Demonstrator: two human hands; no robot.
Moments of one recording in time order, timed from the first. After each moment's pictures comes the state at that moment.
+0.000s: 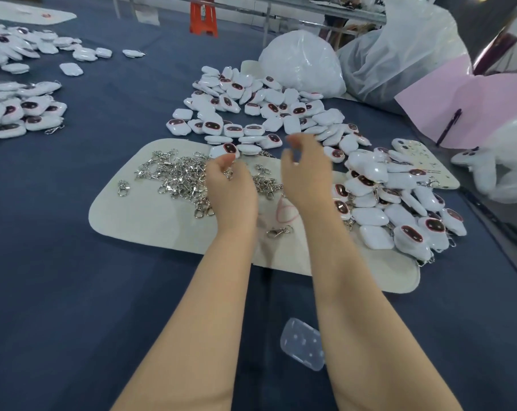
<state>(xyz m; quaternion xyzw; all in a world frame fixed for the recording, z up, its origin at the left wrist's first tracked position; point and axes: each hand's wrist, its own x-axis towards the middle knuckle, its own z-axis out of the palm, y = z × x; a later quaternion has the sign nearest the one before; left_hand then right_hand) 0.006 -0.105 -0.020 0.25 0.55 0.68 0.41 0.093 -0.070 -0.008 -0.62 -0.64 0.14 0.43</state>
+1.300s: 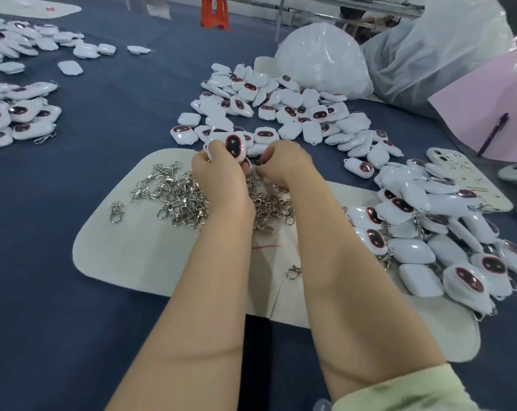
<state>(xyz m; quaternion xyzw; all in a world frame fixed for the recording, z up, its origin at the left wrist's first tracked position) -0.024 -0.034 -0.009 0.08 0.47 0.74 0.47 0.049 0.032 -0.014 -0.70 -0.68 0.20 0.08</state>
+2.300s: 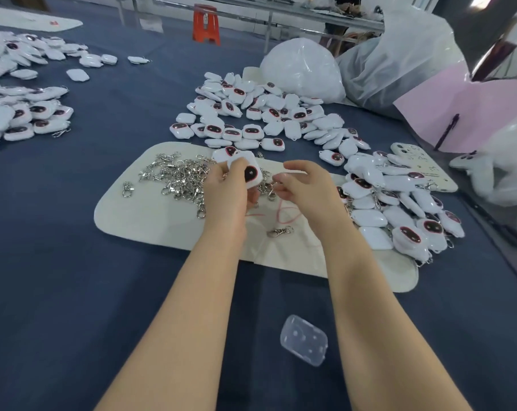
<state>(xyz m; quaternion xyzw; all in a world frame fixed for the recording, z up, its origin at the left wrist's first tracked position) -0.011 -0.119 -0.015 0.21 0.48 0.67 0.53 0.107 -0.094 -0.018 -0.56 -0.54 0.43 0.45</state>
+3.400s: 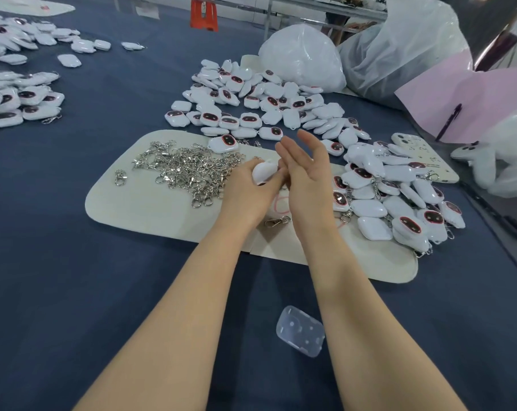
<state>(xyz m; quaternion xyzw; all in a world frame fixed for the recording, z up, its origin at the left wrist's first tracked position) 0.003 -0.119 -0.030 0.52 0.54 0.54 0.39 0.090 -0.109 -0.025 -0.43 -0.48 0.45 0.62</state>
